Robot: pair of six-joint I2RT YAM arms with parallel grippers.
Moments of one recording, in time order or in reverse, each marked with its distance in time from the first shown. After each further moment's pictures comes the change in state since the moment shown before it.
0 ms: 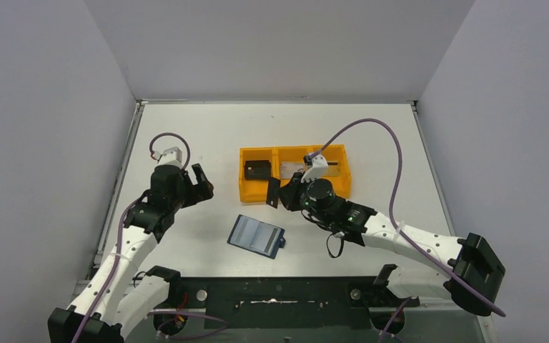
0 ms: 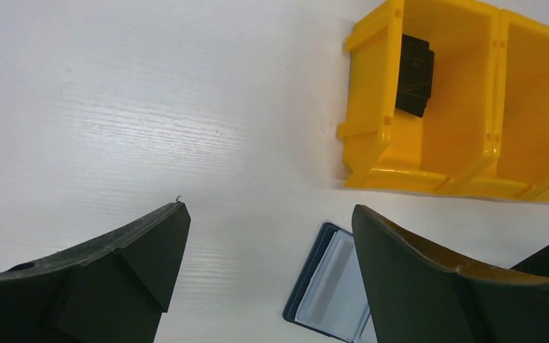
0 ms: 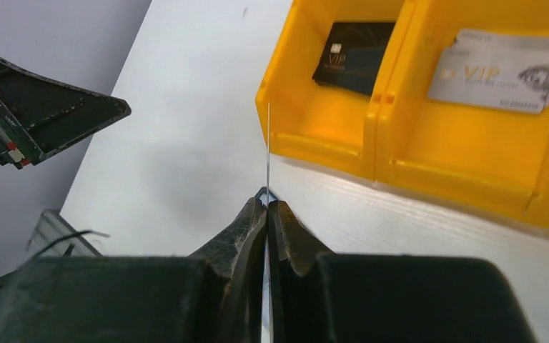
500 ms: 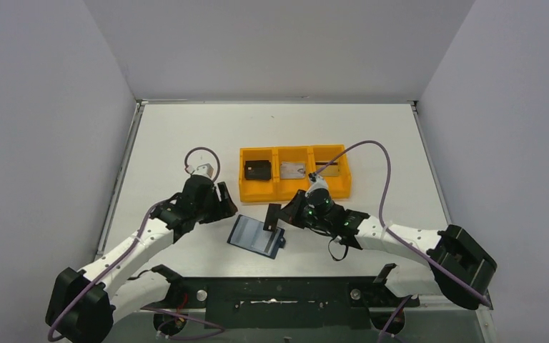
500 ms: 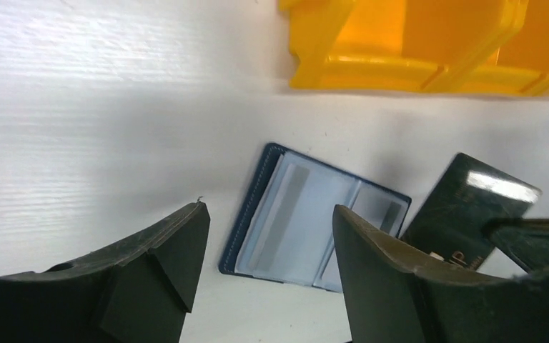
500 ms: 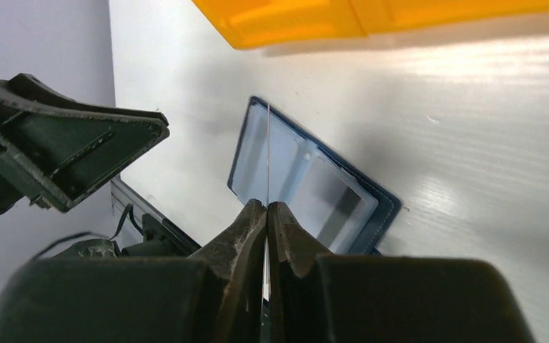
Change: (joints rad) left arm -0.274 0.128 -0.106 0.066 0.053 -0.199; right arm -0.060 0.111 -0.161 0.076 -0.239 0.373
